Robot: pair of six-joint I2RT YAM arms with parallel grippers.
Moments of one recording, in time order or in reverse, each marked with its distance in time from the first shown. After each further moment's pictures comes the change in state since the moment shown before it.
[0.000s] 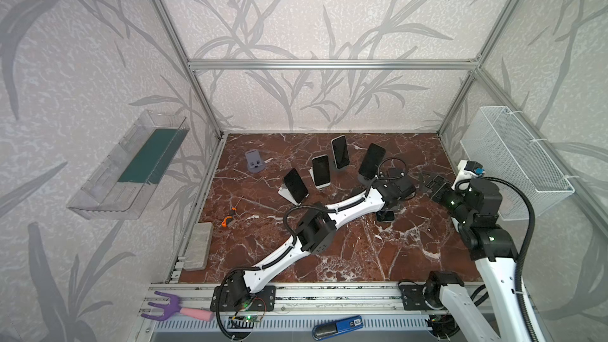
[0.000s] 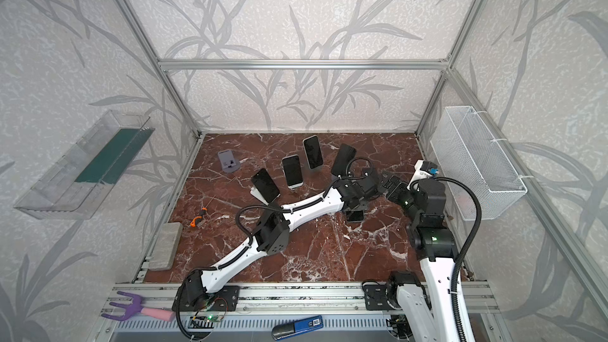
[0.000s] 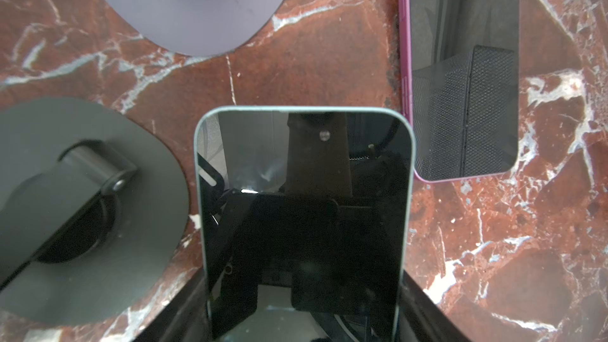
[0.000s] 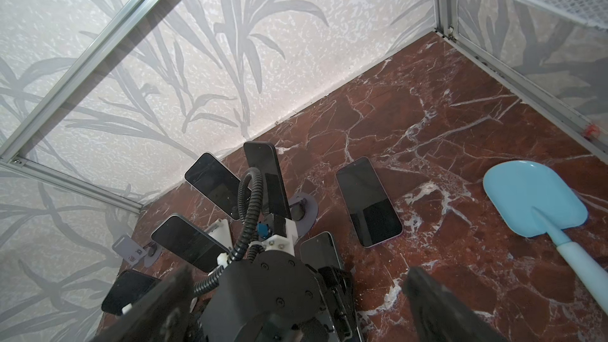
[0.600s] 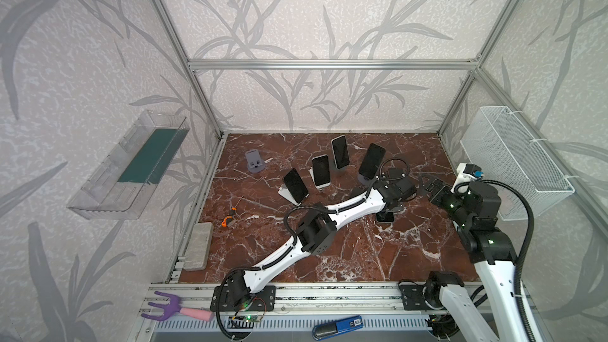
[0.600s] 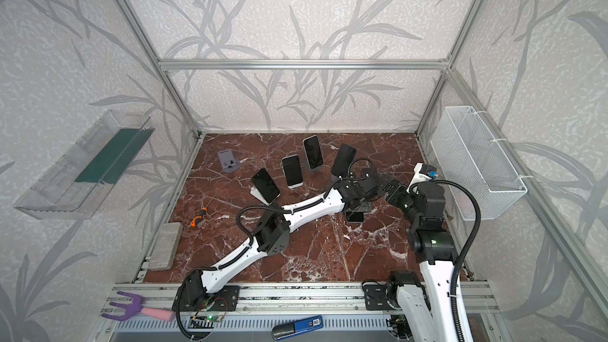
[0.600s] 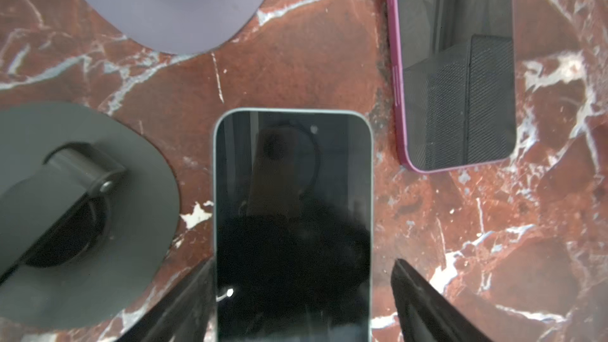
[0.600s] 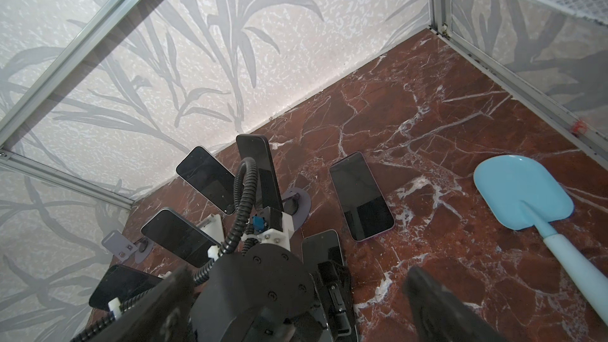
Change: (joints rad) left arm -0.006 0.003 0.004 0.002 0.001 0.047; right arm 0.000 -0.015 -0.035 -0.006 0.010 -0.017
